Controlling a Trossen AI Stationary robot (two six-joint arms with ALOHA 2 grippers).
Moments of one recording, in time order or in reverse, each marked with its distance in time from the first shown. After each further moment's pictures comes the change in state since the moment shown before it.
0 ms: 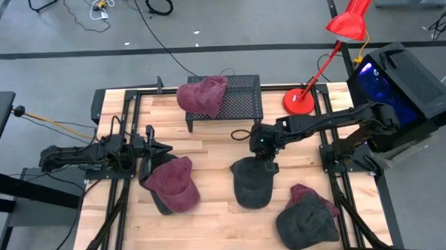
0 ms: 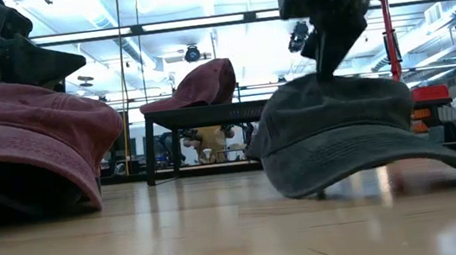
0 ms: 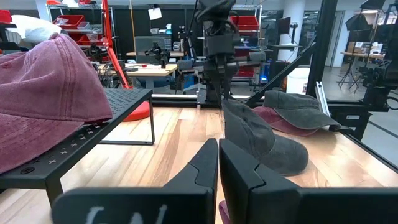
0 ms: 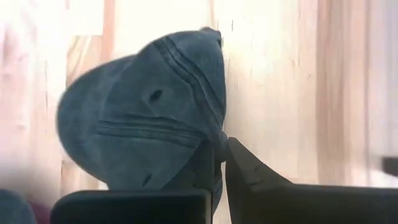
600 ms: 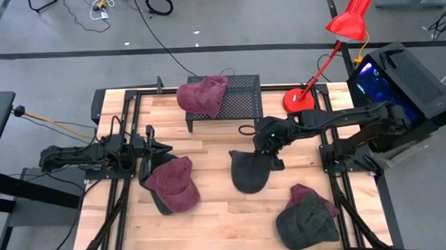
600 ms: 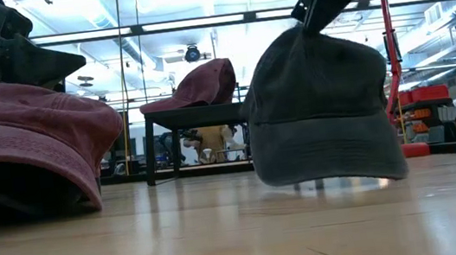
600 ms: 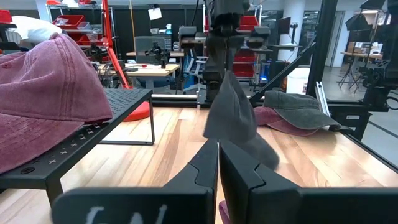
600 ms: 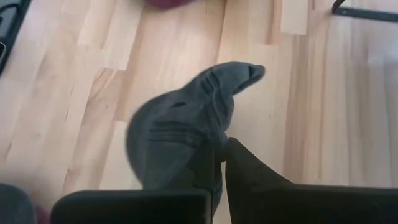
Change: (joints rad) left arm 0.000 0.000 0.000 0.000 0.000 0.000; right arm 0.017 -0.119 0.049 0.008 0.027 -0.129
